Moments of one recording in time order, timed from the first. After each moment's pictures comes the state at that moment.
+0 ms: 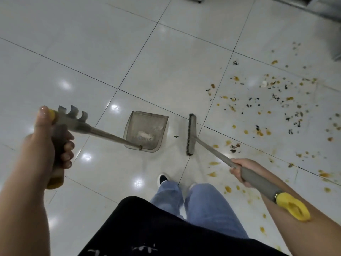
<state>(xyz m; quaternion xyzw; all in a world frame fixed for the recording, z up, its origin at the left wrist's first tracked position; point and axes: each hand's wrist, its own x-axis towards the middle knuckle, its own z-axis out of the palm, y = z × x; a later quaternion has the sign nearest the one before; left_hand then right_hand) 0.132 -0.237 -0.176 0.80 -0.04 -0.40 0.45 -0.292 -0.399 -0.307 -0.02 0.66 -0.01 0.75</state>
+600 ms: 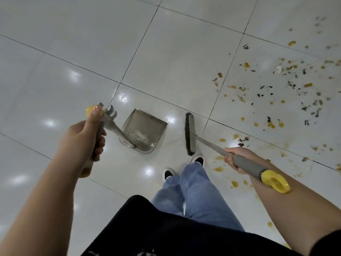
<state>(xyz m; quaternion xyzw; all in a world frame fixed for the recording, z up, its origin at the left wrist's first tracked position) 0.056 -0.325 -0.176 0.86 -0.17 -0.37 0.30 -0.276 -0.454 -0.353 -0.01 0.67 0.05 0.74</state>
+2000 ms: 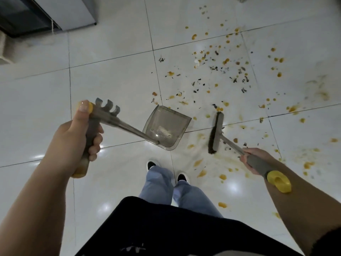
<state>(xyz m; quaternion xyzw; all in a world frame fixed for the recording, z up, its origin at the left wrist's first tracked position) -0.101 -0.568 -0.159 0.73 -0.42 -0.48 0.25 -0.501 -0.476 -0.336 0.18 0.65 -0.28 0.68</state>
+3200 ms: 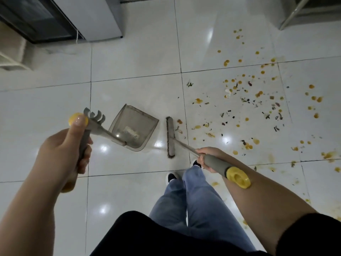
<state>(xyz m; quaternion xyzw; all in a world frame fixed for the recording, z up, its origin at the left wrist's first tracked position) 0.052 -0.817 -0.167 0.80 -0.37 -0.40 0.24 -0.257 -0.806 -0.349 0.10 0.60 -0.12 0.79</state>
